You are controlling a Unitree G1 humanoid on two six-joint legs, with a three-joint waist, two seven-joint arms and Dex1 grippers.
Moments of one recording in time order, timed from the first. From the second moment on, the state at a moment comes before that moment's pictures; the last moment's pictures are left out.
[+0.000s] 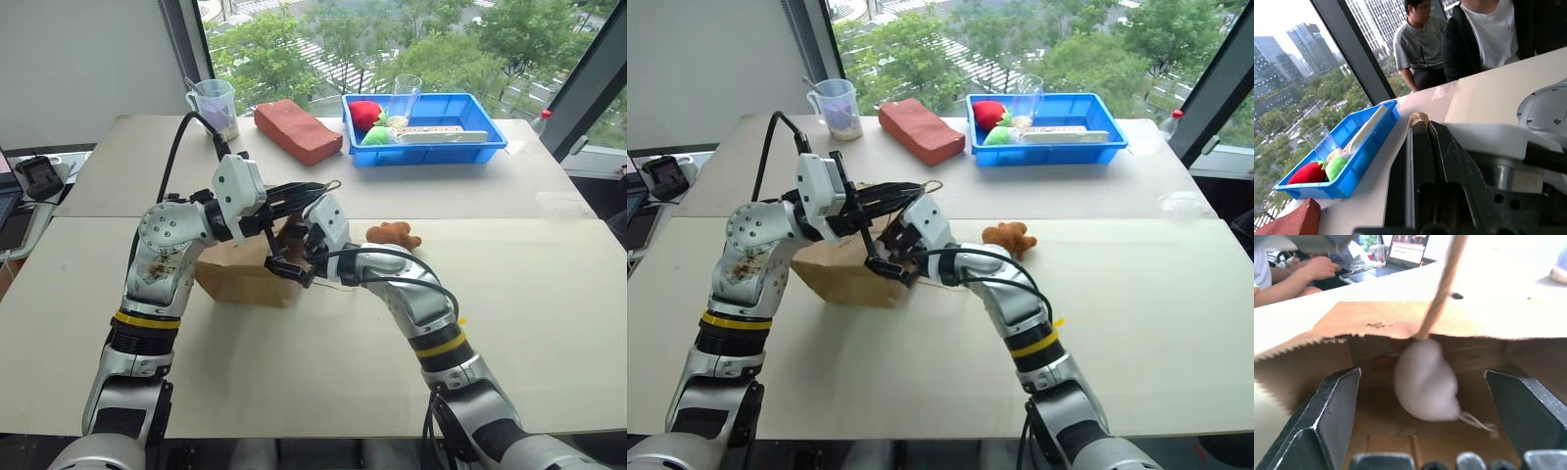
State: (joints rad) left arm -0.66 0.47 -0.04 -0.02 -0.32 0.03 -0.99; right arm -0.63 -0.21 0.24 -0.04 0.24 0.53 0.71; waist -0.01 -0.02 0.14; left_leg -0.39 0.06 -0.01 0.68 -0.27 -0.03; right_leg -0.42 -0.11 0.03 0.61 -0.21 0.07
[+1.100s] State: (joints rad) left arm -0.65 0.48 -0.04 -0.04 -0.32 0.03 -0.99; right arm -0.61 -0.47 0.07 0.34 0.07 0.29 0.66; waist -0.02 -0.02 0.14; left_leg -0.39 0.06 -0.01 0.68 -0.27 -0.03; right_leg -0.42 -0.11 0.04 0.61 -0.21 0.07
